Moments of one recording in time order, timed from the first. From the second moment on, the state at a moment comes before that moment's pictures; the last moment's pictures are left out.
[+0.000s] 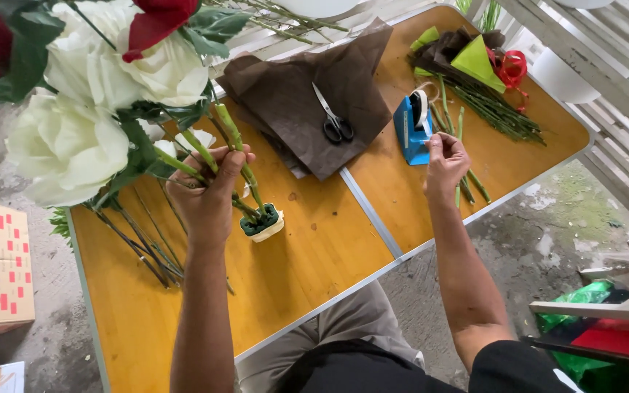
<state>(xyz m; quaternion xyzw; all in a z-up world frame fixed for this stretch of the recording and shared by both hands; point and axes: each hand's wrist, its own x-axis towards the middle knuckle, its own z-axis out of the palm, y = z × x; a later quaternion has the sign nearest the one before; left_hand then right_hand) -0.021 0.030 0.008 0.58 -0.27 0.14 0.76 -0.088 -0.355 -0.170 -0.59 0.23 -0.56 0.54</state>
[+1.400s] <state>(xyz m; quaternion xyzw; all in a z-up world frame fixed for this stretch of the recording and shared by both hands) -0.016 0.019 -0.009 0.56 -0.20 0.15 0.79 -0.061 -0.149 0.025 -0.75 -0.36 -0.35 0.42</state>
